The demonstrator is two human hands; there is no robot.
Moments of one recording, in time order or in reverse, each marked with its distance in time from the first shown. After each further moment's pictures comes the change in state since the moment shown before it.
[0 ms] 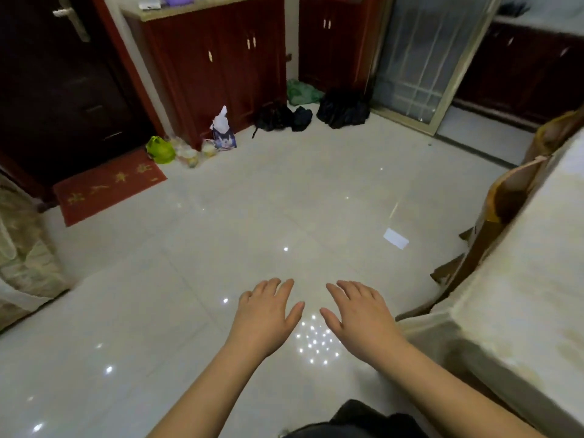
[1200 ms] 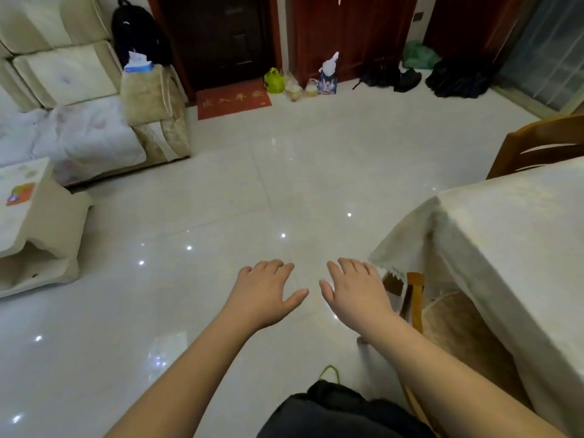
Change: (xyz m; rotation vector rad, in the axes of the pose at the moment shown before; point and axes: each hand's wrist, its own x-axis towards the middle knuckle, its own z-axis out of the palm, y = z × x) left_hand -0.443 0.266 0.116 -0.002 -0.057 -0.360; right_hand -0.421 0.068 0.108 -0.095 -0.078 -0.395
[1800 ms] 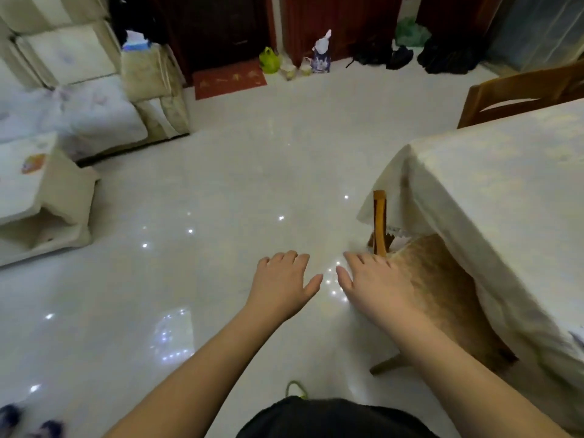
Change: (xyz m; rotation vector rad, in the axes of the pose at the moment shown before) left_hand -0.164 0.122 0.053 -0.006 0.083 -0.030; right_hand -0.212 0.016 0.033 0.078 0.041 0.107
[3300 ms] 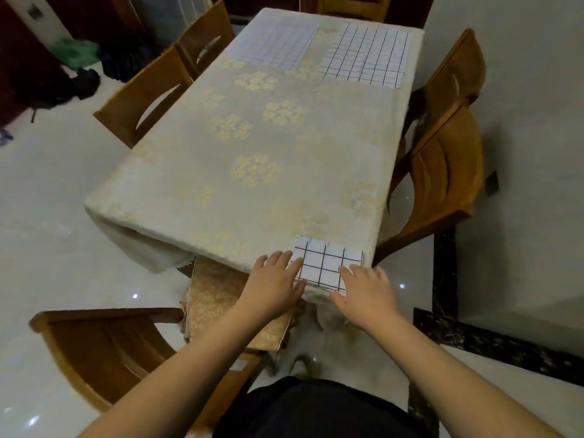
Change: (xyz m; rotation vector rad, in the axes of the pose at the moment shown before) left_hand 0.111 0.503 0.071 0.181 -0.102 1.041; right_hand -0.218 0.432 0.057 0.156 0.003 0.879
